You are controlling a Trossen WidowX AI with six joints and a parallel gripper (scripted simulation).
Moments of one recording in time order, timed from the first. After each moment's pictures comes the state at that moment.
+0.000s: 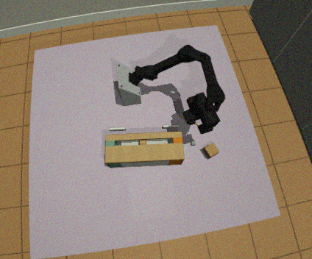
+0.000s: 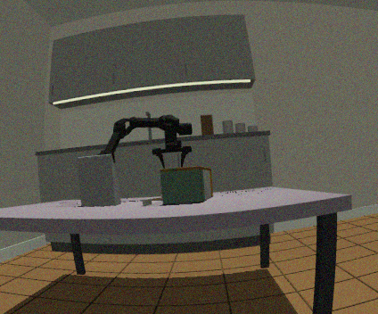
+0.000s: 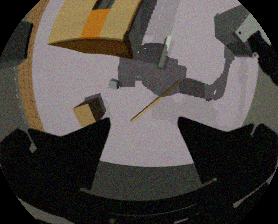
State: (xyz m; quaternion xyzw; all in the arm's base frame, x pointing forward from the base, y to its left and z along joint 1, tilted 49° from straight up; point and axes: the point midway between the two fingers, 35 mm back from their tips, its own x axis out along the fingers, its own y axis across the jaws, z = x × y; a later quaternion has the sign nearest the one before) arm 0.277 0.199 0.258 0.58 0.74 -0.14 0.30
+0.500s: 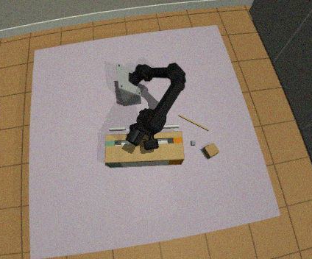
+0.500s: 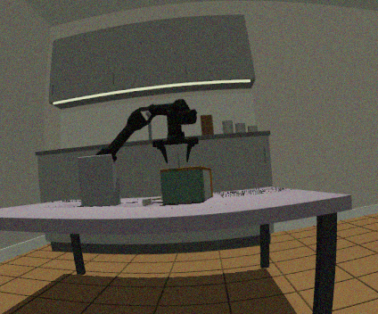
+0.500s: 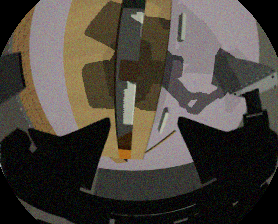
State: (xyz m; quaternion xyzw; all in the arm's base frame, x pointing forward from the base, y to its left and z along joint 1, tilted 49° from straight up) arm 0.348 0.039 0.084 0.62 0.74 -0.18 0.21
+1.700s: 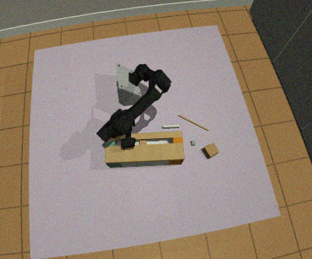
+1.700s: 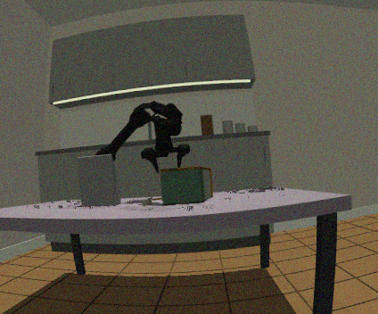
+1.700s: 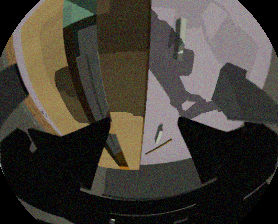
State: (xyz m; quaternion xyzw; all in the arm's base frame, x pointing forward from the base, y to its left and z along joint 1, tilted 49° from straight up) arm 0.322 0.004 -0.010 0.65 0.73 -0.15 0.14
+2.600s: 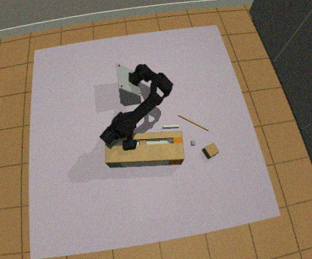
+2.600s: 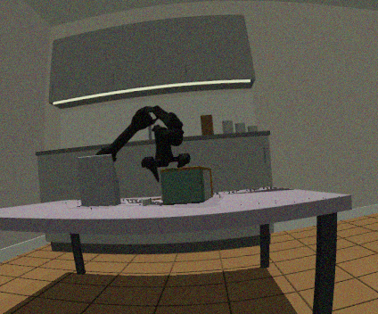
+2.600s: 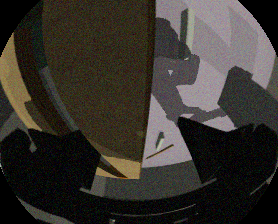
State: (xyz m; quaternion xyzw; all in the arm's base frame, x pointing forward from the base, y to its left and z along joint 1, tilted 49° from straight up) arm 0.315 0.032 -0.030 0.65 0.73 -0.15 0.13
